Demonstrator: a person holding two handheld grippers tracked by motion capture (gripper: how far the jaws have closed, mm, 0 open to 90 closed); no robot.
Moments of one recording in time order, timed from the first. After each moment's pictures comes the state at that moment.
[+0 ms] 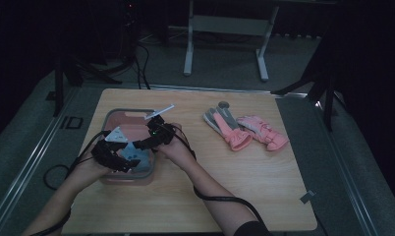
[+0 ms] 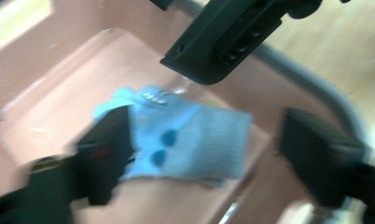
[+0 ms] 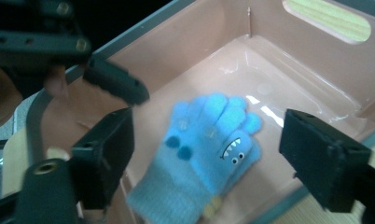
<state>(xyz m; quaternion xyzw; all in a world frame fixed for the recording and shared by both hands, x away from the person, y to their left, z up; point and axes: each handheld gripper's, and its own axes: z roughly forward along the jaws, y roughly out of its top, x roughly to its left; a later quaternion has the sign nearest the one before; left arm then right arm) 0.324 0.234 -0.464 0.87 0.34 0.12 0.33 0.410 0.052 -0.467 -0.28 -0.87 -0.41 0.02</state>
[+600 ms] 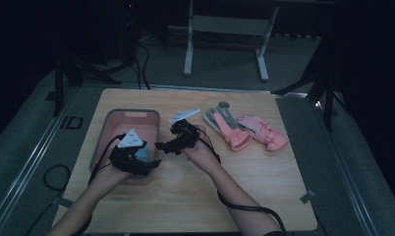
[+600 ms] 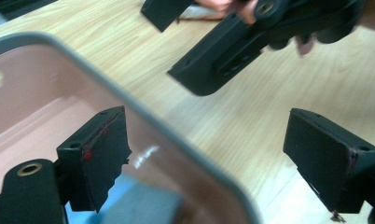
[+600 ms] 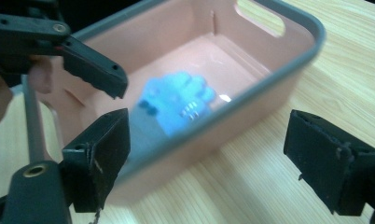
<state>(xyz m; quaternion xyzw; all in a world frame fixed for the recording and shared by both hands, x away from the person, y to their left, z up) 0.307 0.177 -0.460 0.84 0.32 0.14 0.42 0.397 -0.019 -0.457 -0.26 -0.86 -0.43 -0.04</state>
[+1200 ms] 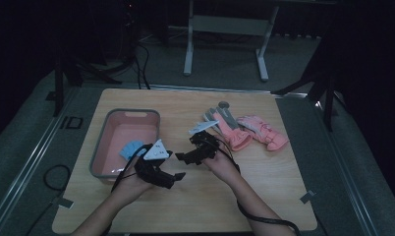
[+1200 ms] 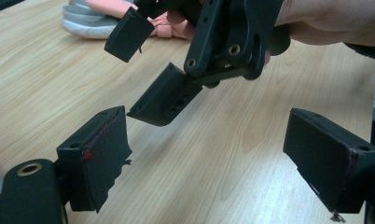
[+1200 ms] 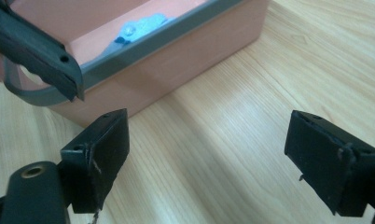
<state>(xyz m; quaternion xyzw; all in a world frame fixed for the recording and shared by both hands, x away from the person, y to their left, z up) 0.289 0.112 -0.466 0.85 0.26 0.12 0.43 0.382 -0.078 -0.477 -0.27 -0.87 -0.40 -0.04</state>
